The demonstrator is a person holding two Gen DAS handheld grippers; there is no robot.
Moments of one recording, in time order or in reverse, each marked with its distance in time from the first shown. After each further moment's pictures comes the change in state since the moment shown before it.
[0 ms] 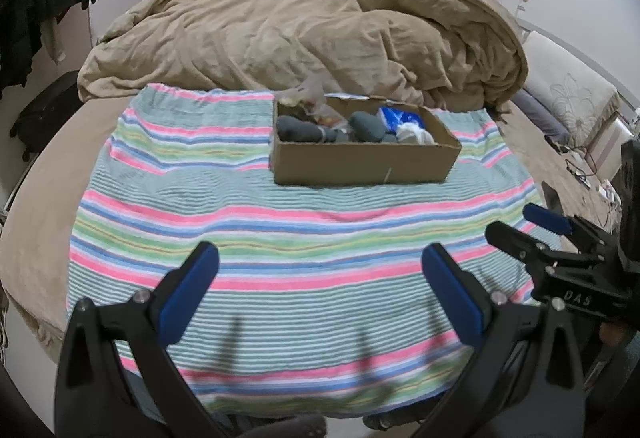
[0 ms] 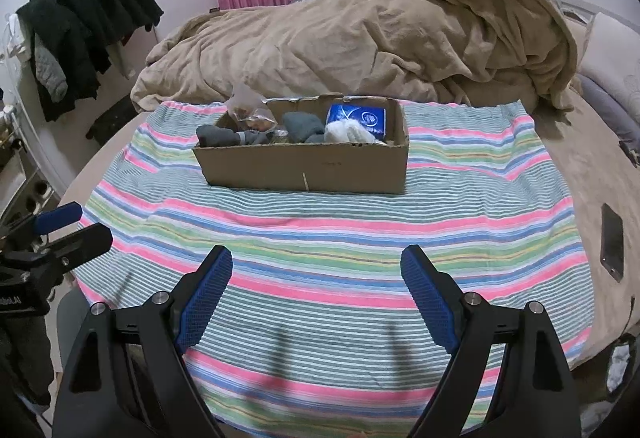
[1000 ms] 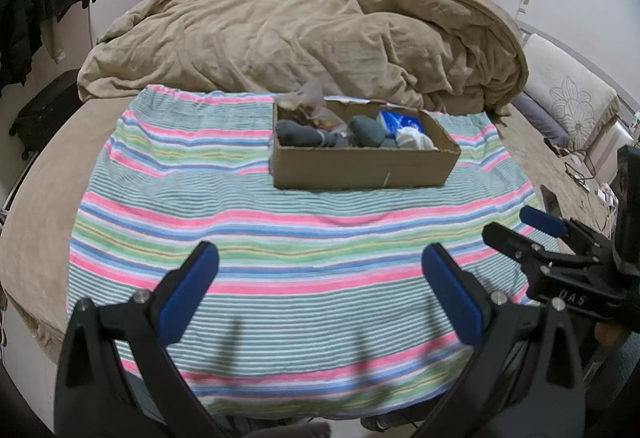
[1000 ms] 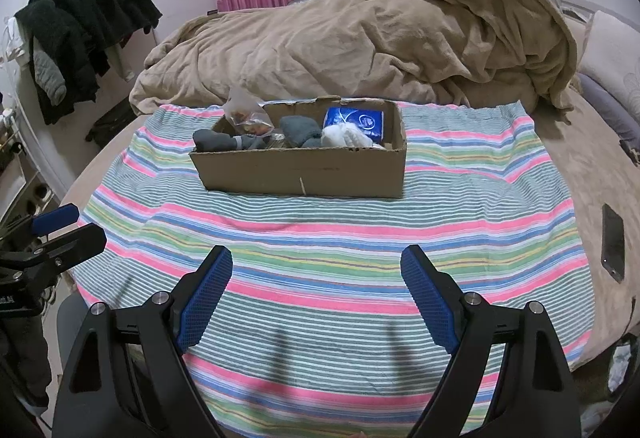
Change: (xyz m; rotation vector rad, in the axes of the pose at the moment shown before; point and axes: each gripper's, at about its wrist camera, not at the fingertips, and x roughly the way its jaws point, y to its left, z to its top) left arm -0.001 0.001 0.006 -0.009 -0.002 -0.005; right arm 0.000 -0.004 0.008 0.008 0.001 0.005
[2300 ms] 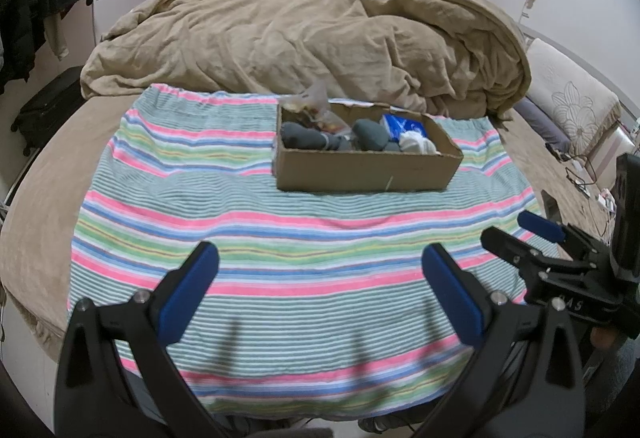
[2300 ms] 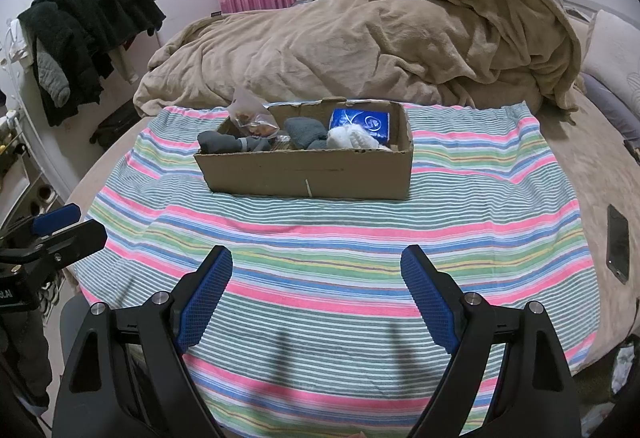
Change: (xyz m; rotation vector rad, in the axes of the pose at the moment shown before) left arm -0.001 0.003 0.002 -0.017 -0.002 0.003; right arm 0.002 0.002 0.000 0.000 -0.008 0.016
